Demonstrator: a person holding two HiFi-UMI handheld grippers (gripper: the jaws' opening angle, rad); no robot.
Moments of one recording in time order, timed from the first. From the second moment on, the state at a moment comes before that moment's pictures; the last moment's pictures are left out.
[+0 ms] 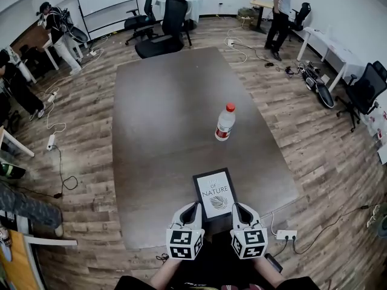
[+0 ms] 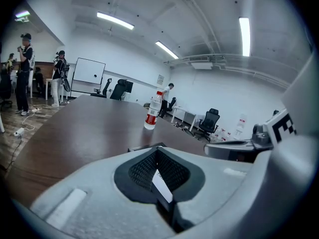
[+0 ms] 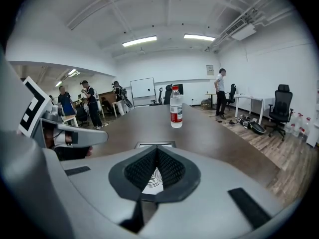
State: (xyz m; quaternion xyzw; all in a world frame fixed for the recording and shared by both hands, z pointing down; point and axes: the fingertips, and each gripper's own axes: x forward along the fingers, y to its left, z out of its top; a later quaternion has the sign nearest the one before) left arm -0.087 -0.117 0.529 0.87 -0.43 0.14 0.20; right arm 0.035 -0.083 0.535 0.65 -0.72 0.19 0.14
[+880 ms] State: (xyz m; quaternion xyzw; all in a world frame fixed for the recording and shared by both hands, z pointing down) left arm -0.067 -0.141 0.580 0.78 -0.51 0.18 0.32; right arm 0.070 -0.143 0.583 0.54 -0.77 0.26 0.22
